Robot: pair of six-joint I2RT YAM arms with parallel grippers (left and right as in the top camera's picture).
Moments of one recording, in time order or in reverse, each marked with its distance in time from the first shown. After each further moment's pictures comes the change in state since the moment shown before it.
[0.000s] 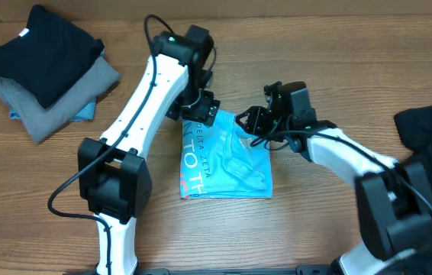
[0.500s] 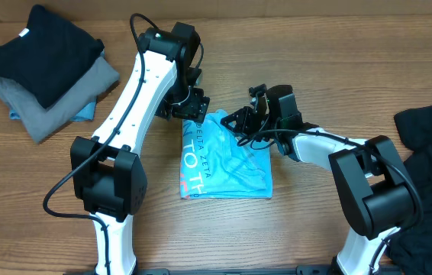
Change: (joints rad) left arm 0.043 0.000 0.000 -0.015 0.006 0.019; right arm 0.033 0.135 0.001 0.257 -0.186 0.141
